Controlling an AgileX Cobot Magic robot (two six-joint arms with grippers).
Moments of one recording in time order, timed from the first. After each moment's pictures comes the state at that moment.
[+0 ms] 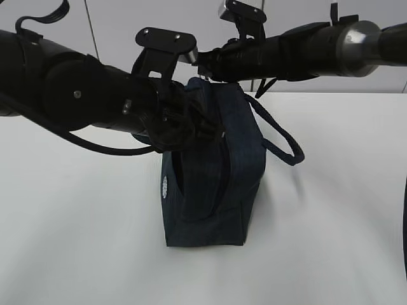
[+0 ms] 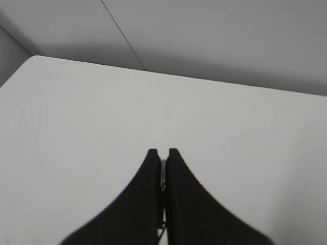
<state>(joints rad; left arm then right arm) -0.75 1.74 -1.11 -0.05 0.10 -0.12 0.28 2.24 -1.74 1.43 0.33 -1.16</state>
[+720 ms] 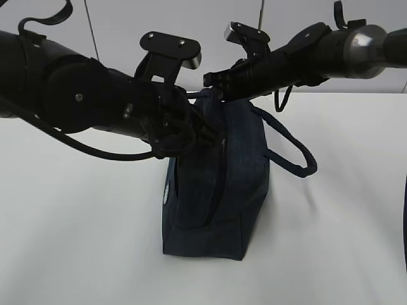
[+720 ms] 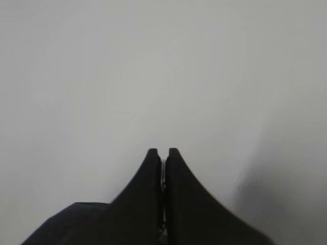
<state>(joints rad) -0.76 1.74 -1.11 -0.03 0.13 -0.12 0.24 2.27 -1.75 0.98 0.50 -0.75</state>
